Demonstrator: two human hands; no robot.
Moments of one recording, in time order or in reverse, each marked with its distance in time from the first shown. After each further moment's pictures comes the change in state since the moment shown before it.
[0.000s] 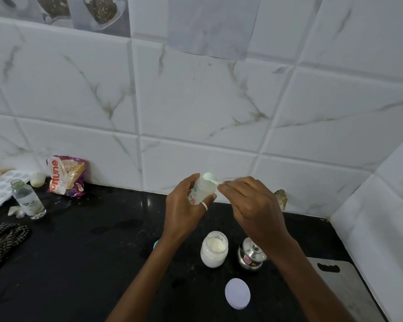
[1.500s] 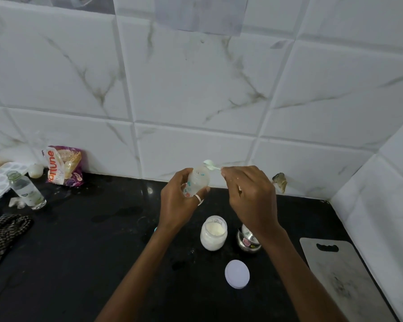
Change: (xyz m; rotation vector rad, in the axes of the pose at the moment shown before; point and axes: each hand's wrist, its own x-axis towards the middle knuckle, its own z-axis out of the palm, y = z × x) left_hand -0.008 -0.023 0.006 0.003 -0.045 -0.090; right_hand -0.020 0.000 0.026 0.111 0.185 0.302
